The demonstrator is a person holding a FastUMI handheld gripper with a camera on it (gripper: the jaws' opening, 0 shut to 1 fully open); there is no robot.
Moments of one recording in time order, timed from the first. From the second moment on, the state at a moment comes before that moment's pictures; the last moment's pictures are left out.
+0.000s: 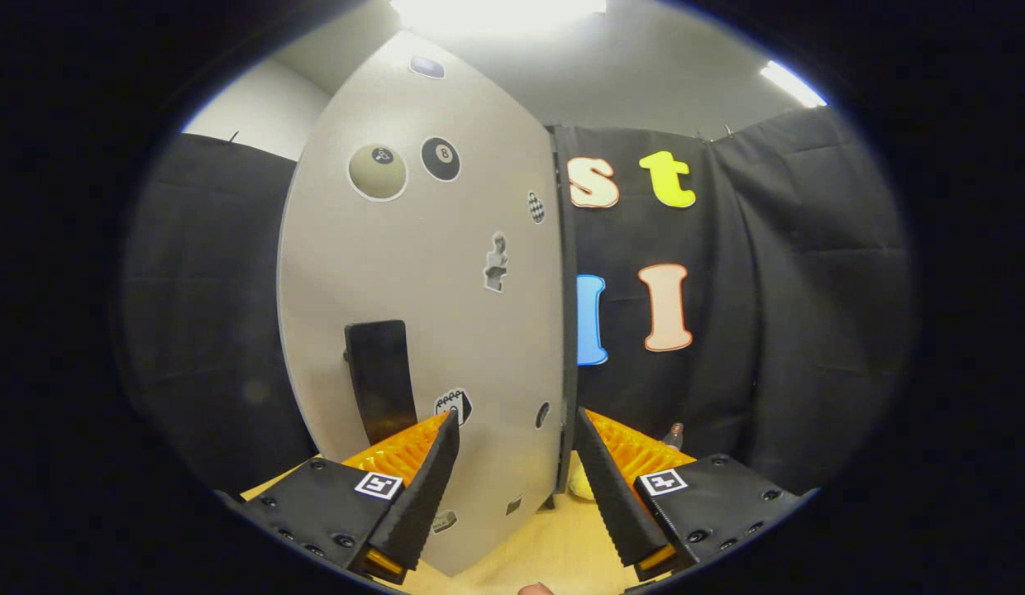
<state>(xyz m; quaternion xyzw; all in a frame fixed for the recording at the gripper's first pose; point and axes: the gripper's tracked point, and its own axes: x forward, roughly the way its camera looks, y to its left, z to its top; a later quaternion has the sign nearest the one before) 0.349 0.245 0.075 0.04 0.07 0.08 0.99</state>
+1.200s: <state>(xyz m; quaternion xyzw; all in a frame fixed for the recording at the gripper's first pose) 0.319 0.239 0.083 0.01 0.05 0.07 1.00</state>
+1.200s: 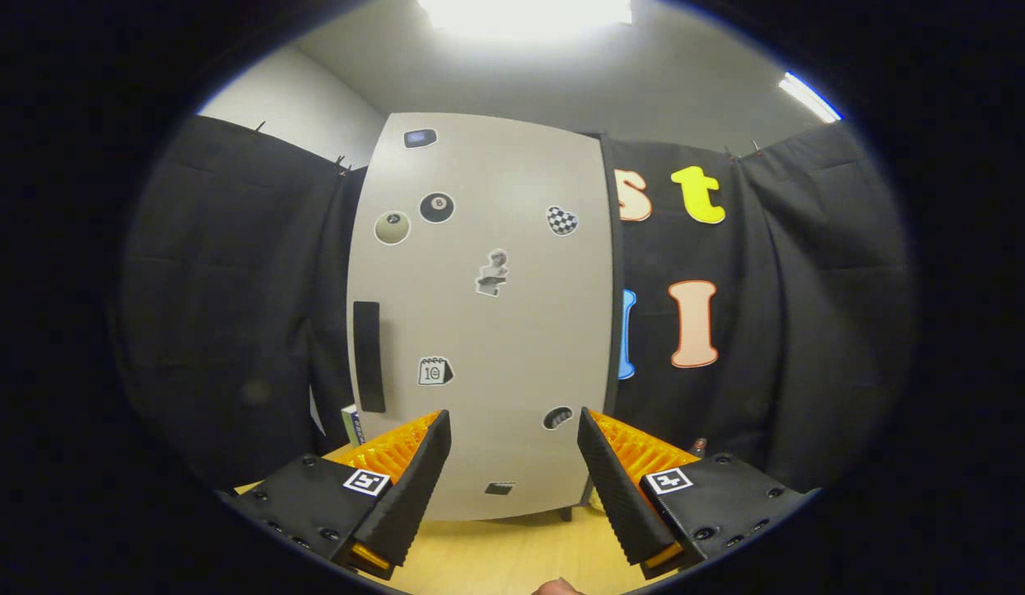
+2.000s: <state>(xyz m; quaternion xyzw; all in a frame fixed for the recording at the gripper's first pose) 0.247 0.158 0.090 0.00 0.05 0.04 1.00</state>
